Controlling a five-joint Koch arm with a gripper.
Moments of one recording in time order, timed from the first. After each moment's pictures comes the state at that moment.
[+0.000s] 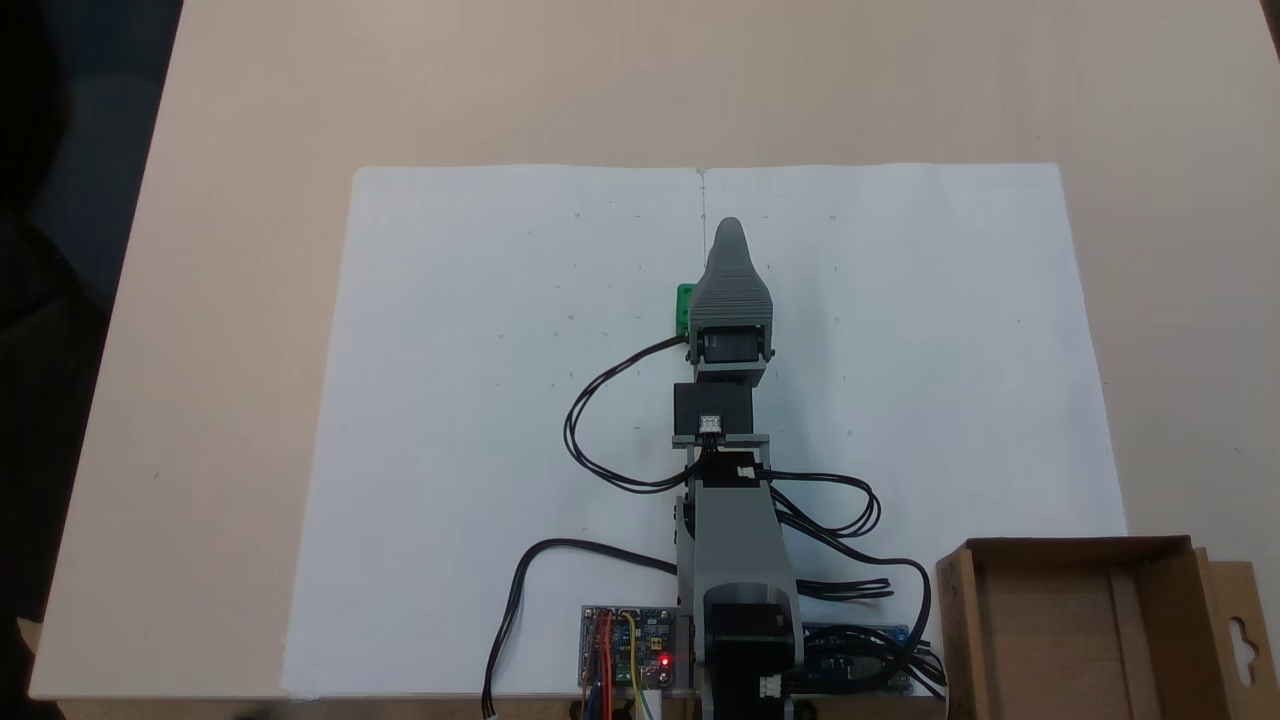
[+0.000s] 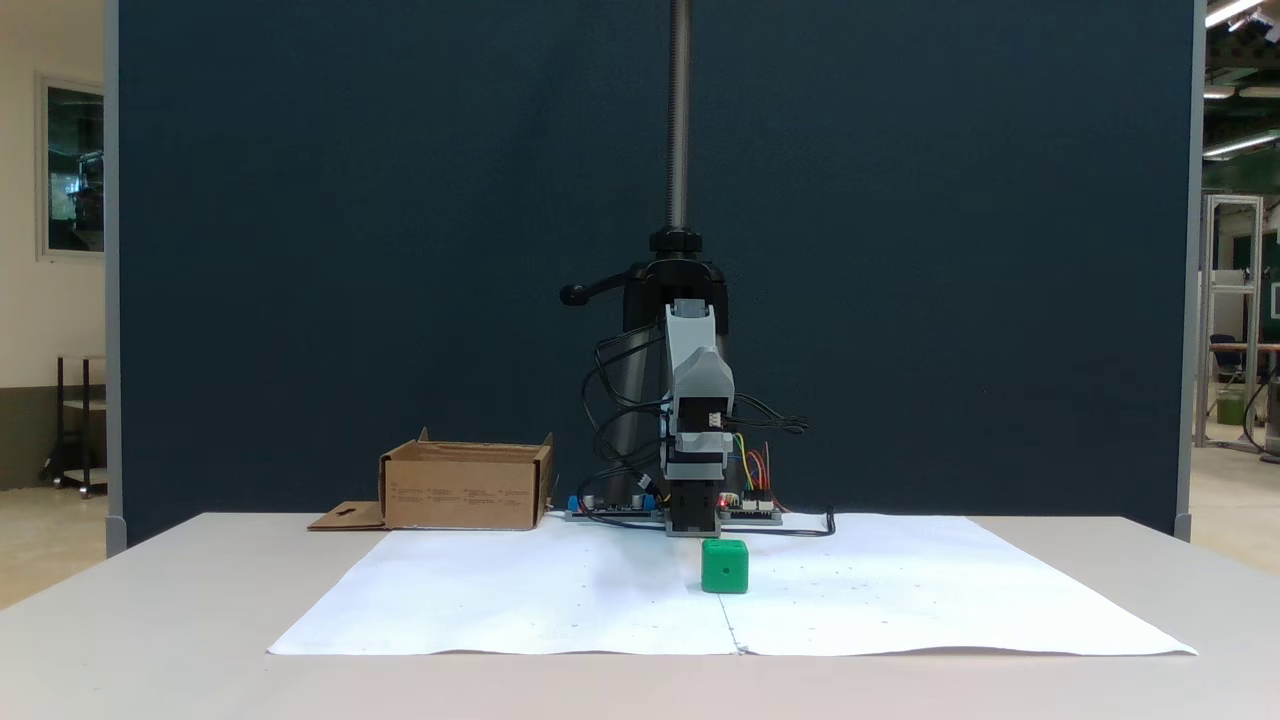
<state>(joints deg) -0.7 128.7 175.6 -80.9 0.0</state>
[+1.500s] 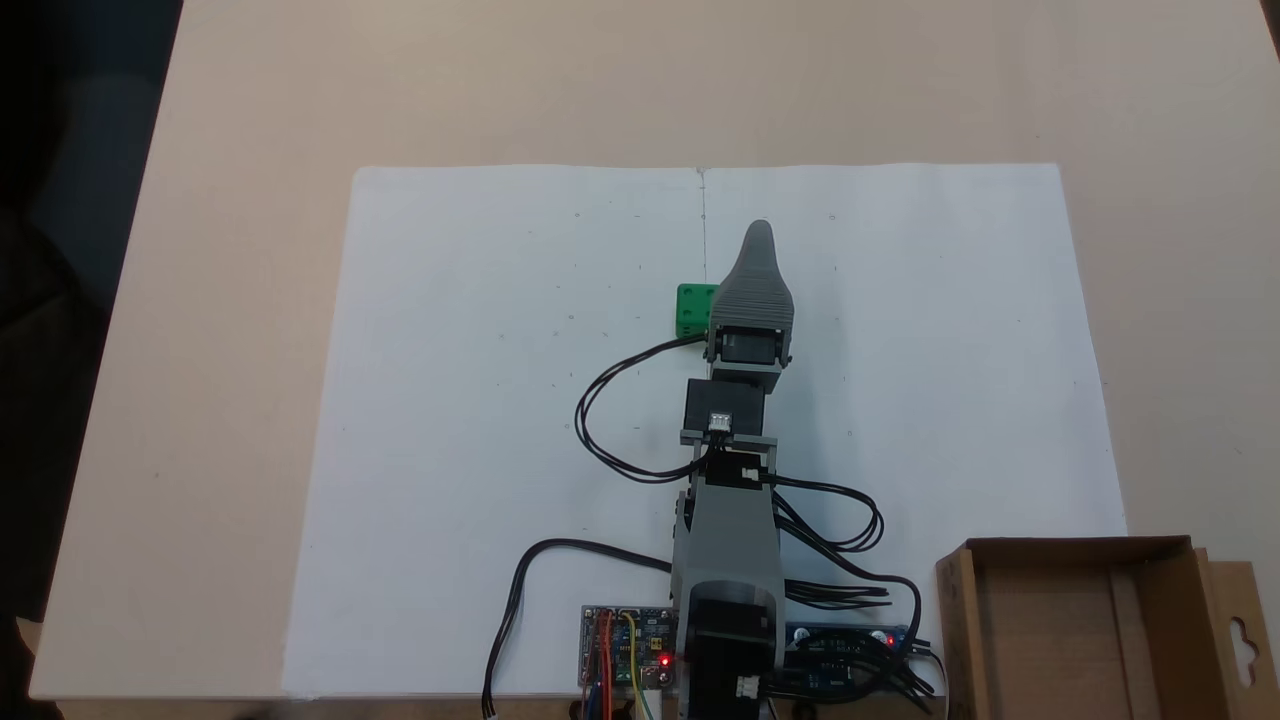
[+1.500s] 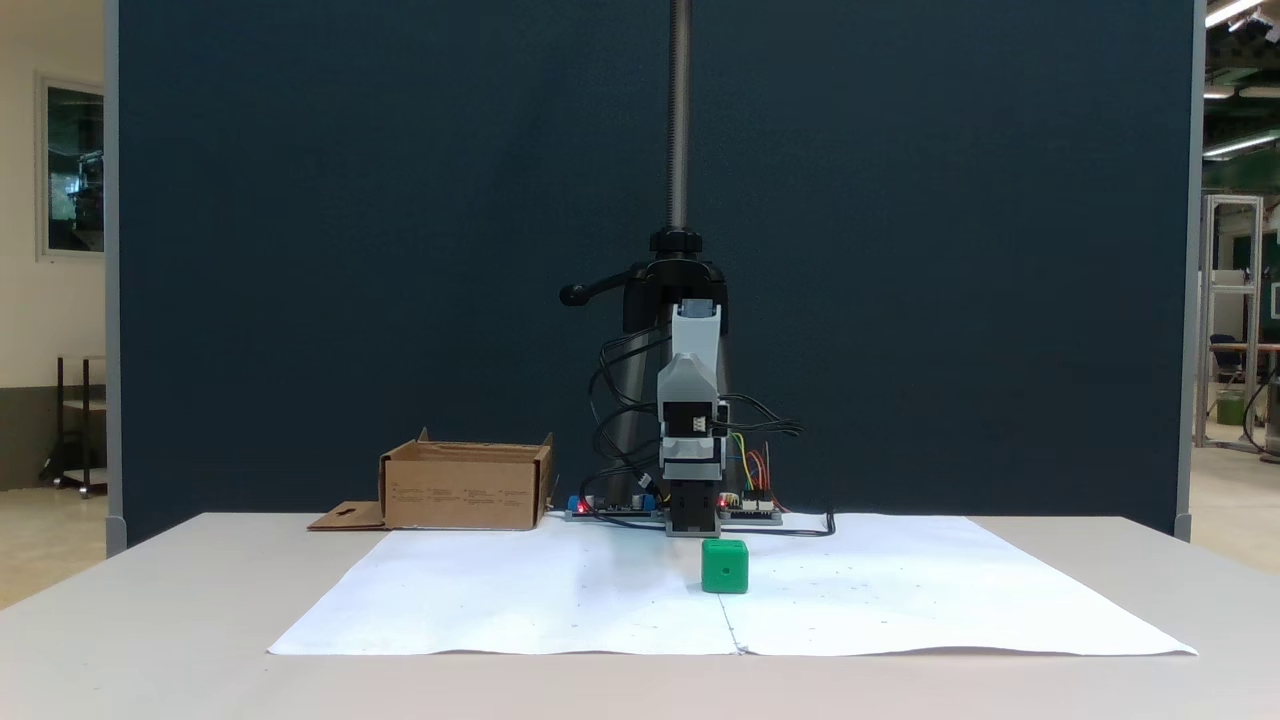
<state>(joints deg) 5.4 128.7 175.6 -78.7 0.0</state>
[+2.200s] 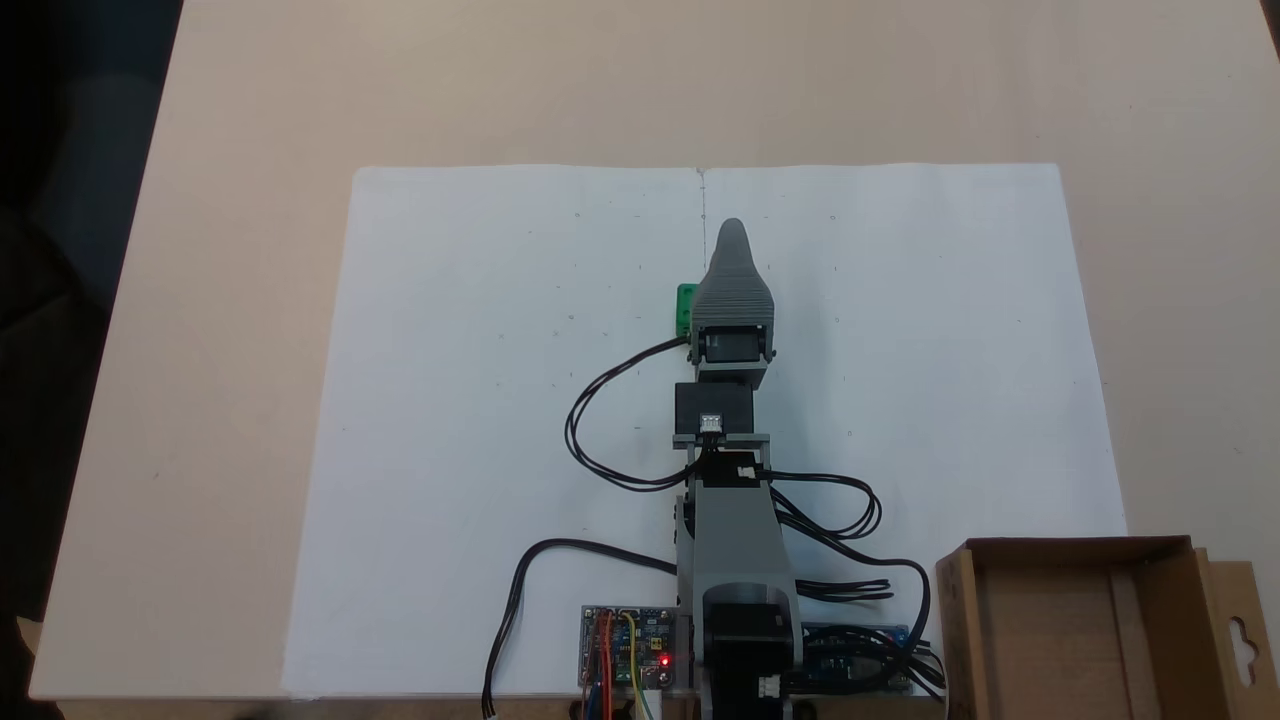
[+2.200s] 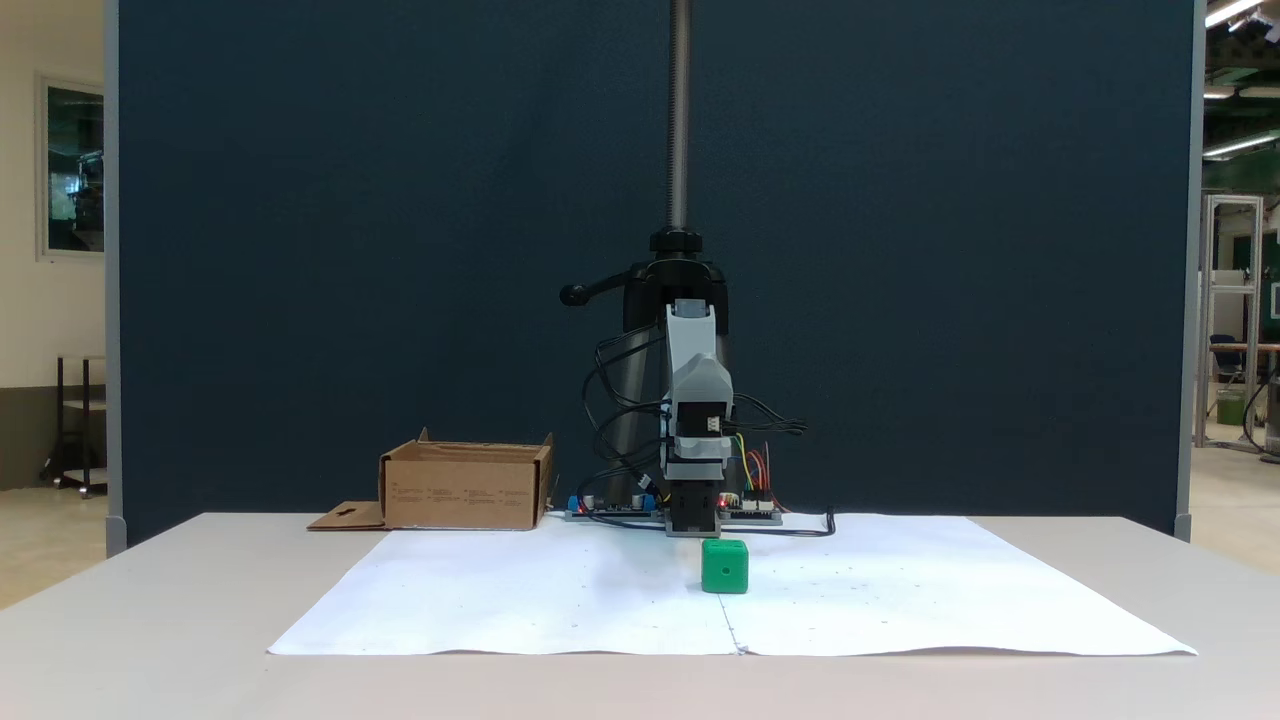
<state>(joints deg) -0.5 128.8 175.6 -78.8 0.0</state>
